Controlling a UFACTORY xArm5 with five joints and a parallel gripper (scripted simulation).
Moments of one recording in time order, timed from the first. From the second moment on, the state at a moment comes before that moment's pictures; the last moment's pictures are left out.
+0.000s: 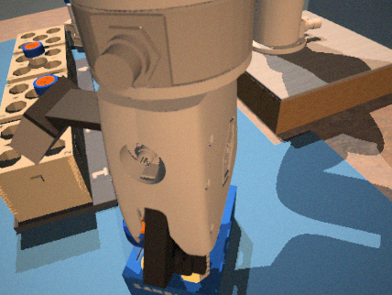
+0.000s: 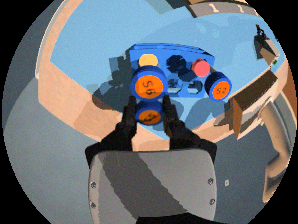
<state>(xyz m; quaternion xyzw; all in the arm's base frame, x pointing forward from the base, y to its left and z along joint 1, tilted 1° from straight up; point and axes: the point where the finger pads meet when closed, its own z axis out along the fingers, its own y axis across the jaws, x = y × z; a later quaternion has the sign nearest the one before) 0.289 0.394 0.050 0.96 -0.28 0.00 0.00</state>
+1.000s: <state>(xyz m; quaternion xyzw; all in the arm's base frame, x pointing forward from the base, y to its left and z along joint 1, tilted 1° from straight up) 0.289 0.394 0.054 0.96 -0.28 0.00 0.00</state>
